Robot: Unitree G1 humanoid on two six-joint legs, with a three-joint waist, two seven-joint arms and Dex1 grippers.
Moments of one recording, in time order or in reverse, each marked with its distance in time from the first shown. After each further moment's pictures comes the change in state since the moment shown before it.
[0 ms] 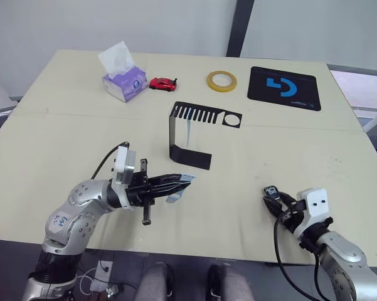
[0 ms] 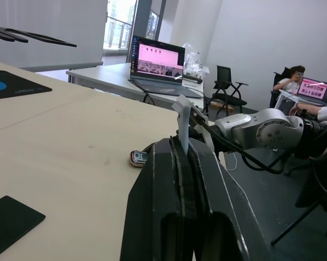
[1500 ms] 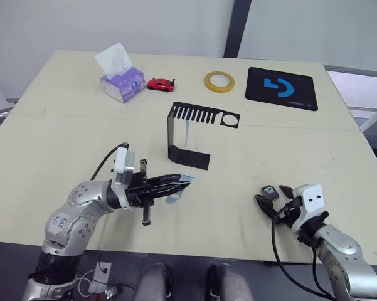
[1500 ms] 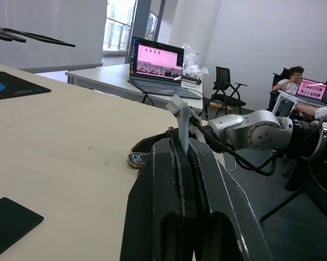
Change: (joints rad) left arm 0.009 0.000 0.001 0.000 0.001 -0.007 0.003; right arm -0.059 -0.029 0.038 0.119 -0.043 -0.116 0.048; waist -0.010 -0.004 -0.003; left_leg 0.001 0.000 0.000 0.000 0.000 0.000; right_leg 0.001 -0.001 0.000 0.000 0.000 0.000
